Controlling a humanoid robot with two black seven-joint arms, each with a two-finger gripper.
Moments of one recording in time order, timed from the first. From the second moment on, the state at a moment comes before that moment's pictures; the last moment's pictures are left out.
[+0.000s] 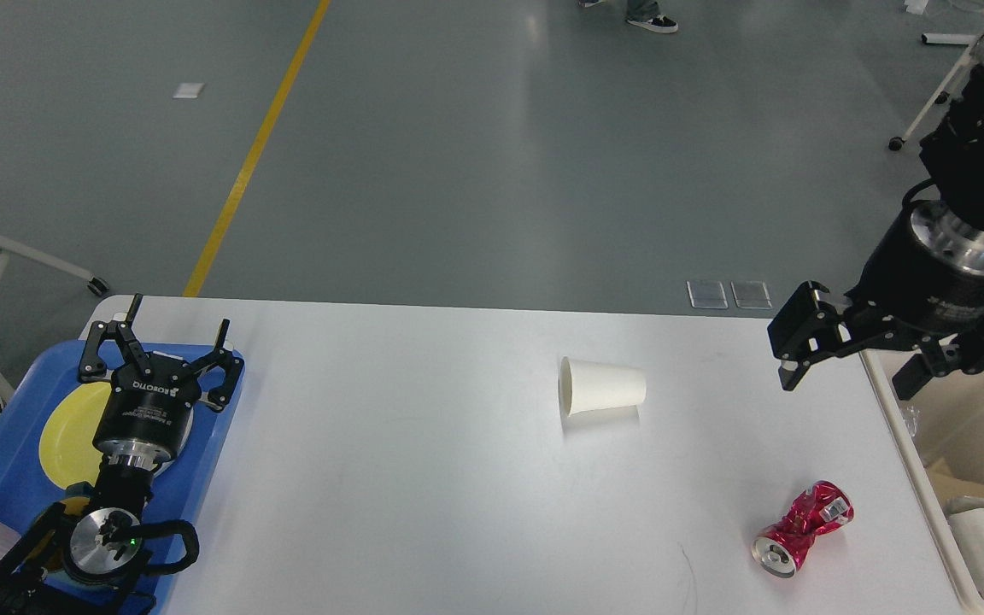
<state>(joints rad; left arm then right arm) -0.22 0.19 -1.32 -0.88 0.07 -0.53 -0.28 2.33 -0.56 -1.13 1.58 0.04 0.87 -0.51</state>
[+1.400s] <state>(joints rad) -0.22 0.19 -1.32 -0.88 0.07 -0.53 -0.28 2.21 -0.42 -1.47 1.61 0.14 0.61 -0.18</state>
